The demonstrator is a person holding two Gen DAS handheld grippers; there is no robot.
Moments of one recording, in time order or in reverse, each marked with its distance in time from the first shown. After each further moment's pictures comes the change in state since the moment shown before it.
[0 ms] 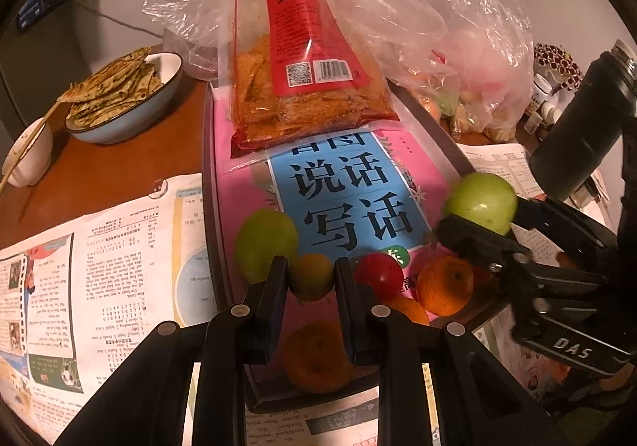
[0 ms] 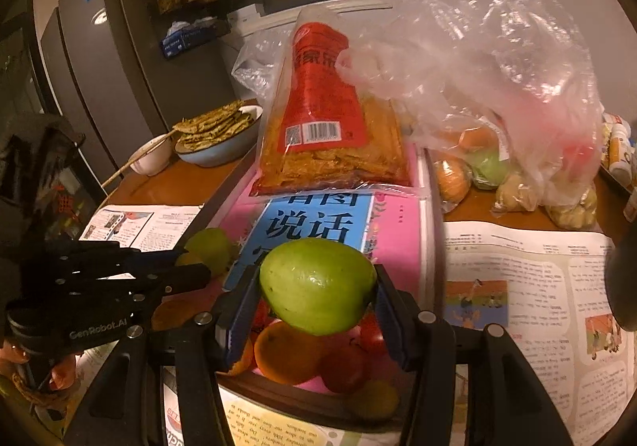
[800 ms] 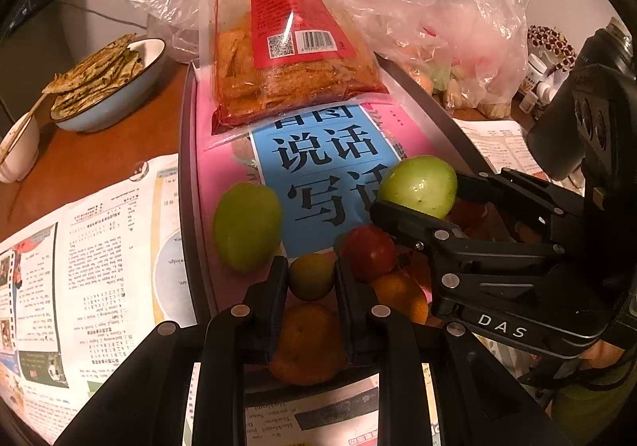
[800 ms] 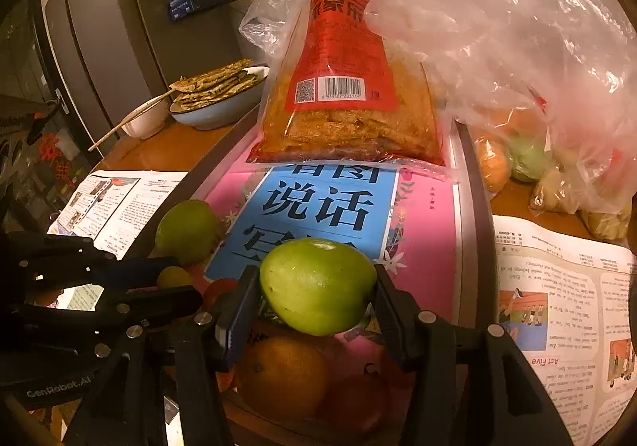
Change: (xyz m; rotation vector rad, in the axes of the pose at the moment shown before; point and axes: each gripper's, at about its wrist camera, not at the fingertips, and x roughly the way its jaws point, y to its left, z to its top) left arm 0.011 -0.005 -0.010 0.023 0.040 -0.023; right arm 0.038 0.006 -0.005 -0.060 0.090 -0.007
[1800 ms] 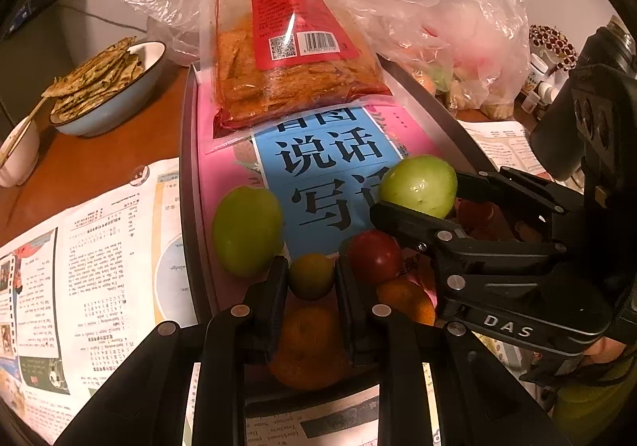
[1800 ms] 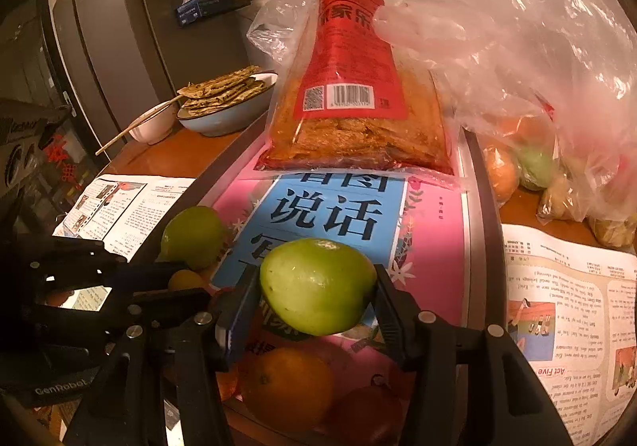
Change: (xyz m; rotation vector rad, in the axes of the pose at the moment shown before) left arm 0.004 0.000 0.002 0.009 -0.006 0.014; right arm 0.006 -0.001 0.002 -0.013 -0.015 0.022
